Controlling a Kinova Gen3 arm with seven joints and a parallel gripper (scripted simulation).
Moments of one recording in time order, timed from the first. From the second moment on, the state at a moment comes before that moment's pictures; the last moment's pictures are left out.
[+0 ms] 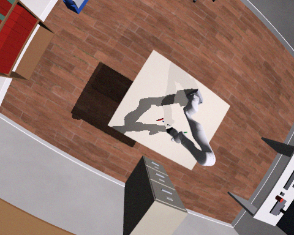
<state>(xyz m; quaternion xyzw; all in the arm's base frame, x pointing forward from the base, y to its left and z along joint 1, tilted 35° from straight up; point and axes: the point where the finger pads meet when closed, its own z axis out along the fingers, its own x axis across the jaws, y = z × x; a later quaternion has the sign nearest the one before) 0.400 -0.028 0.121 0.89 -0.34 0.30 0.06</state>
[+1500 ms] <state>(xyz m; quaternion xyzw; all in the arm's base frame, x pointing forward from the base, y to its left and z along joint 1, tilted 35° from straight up) 0.372 -0.025 0.162 0.88 -0.35 0.31 0.08</state>
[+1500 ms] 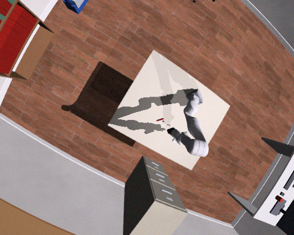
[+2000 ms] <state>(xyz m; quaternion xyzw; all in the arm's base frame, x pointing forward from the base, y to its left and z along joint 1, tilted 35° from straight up) 0.361 -0.023 0.184 0.88 -0.36 0.30 0.08</state>
